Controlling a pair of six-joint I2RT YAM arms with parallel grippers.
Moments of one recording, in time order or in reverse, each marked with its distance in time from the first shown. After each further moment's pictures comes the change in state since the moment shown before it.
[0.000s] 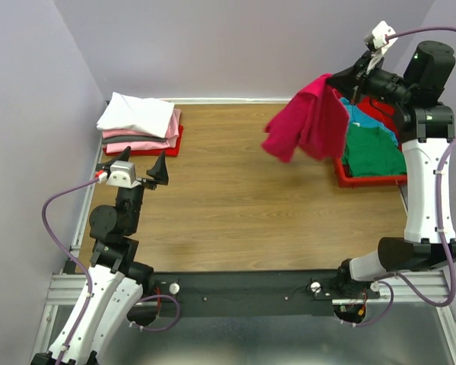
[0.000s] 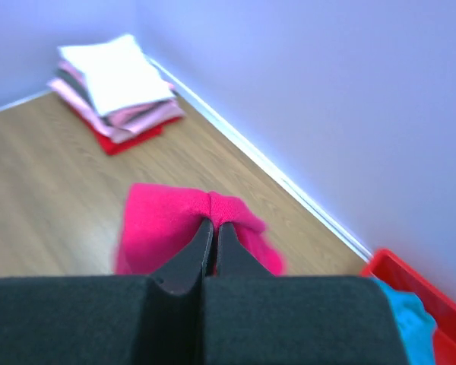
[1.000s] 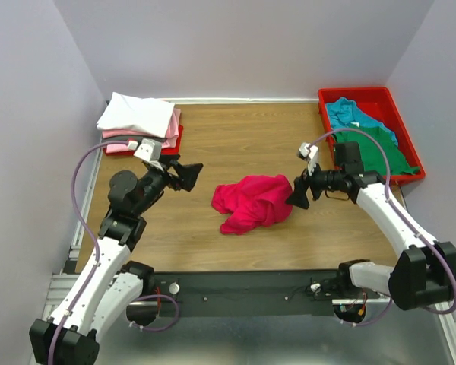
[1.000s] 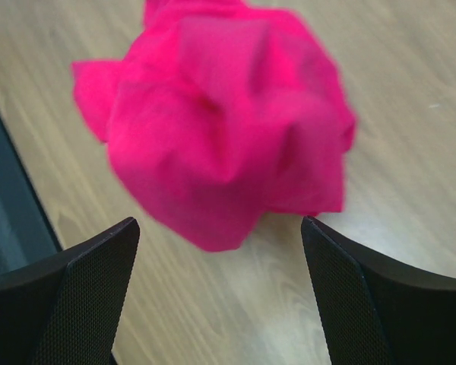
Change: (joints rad) left arm -0.004 0.249 0.116 -0.140 0.416 -0.309; right arm 0.190 -0.238 -1.034 0.080 0.010 -0.163
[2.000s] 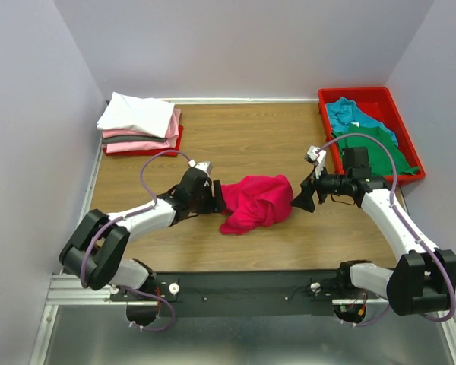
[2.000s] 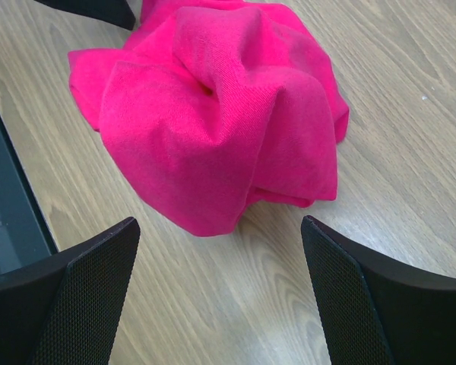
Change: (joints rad) left arm -0.298 0.681 0.007 -0.204 -0.222 -0.302; right arm -0.084 -0.063 -0.092 0.005 -0.096 -0.085
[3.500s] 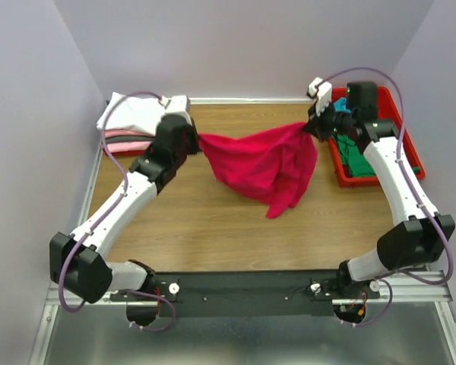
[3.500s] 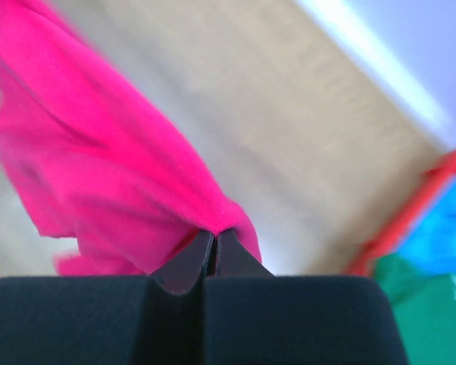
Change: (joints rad) left arm 0.108 -0.107 0.452 -0.221 -0.263 0.176; right arm 0.049 0.284 0.638 -0.114 0.294 0.023
